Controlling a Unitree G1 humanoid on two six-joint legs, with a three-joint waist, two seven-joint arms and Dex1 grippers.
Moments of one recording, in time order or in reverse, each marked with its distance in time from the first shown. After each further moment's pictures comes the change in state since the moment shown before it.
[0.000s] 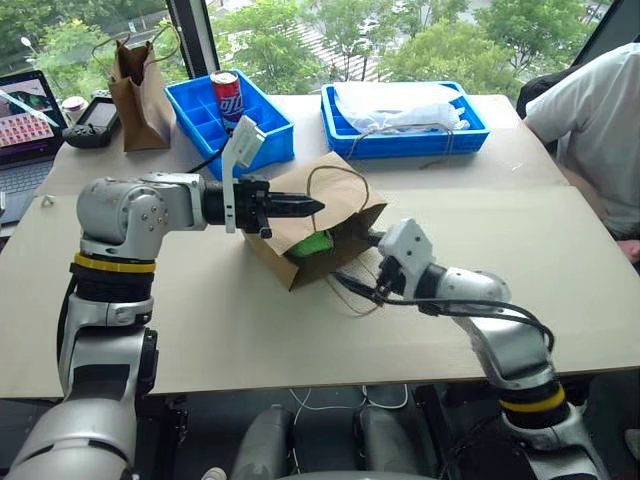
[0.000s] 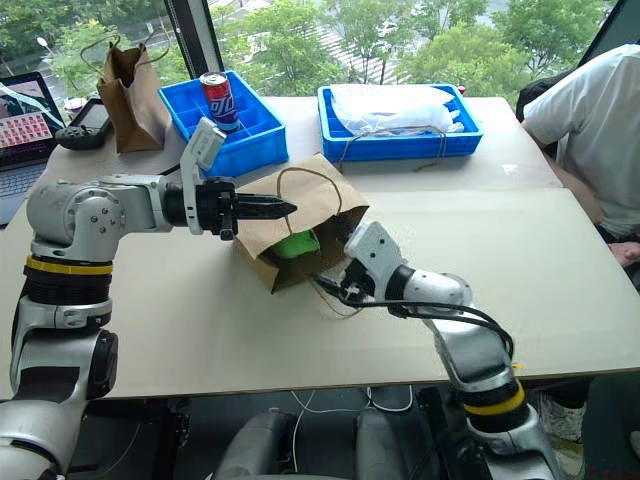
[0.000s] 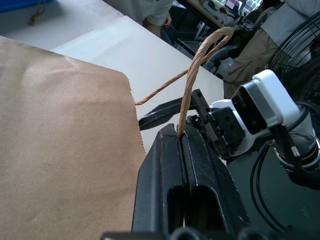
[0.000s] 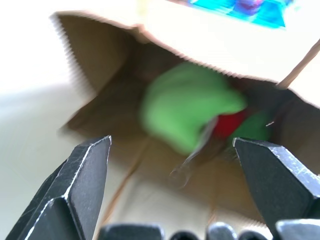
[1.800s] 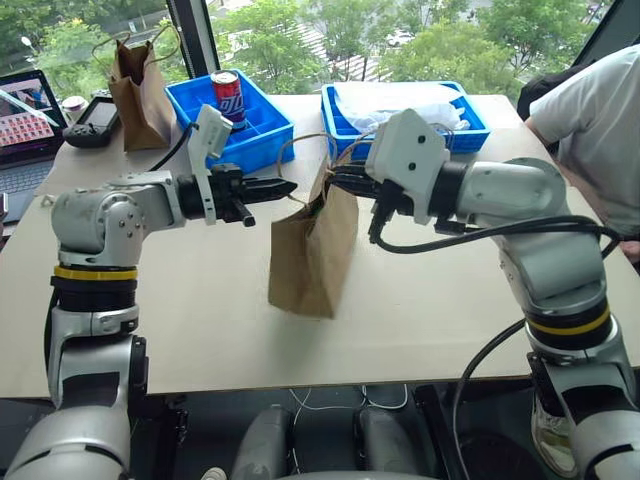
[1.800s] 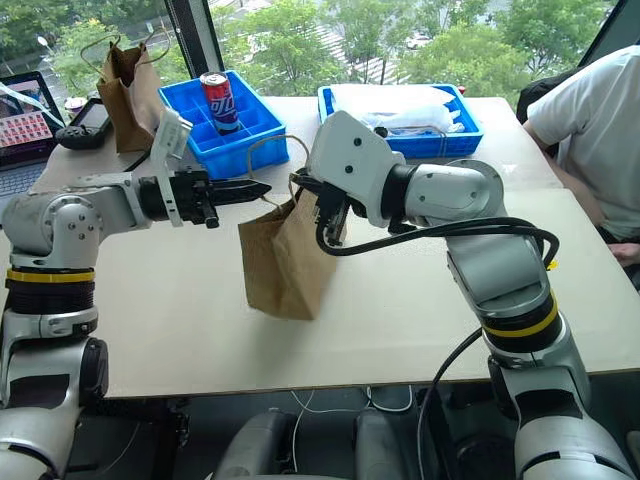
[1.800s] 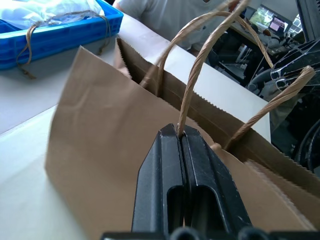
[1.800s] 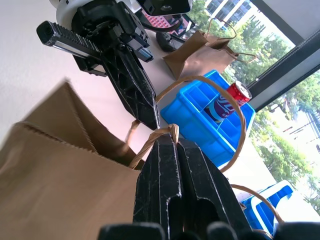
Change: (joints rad) left arm 0.104 0.034 0.115 -0.069 -0.004 -0.062 0.106; right arm -0.544 -0.104 0.057 0.045 -0.035 0.023 0.121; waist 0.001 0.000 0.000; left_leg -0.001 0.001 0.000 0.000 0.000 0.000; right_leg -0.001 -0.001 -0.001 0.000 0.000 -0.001
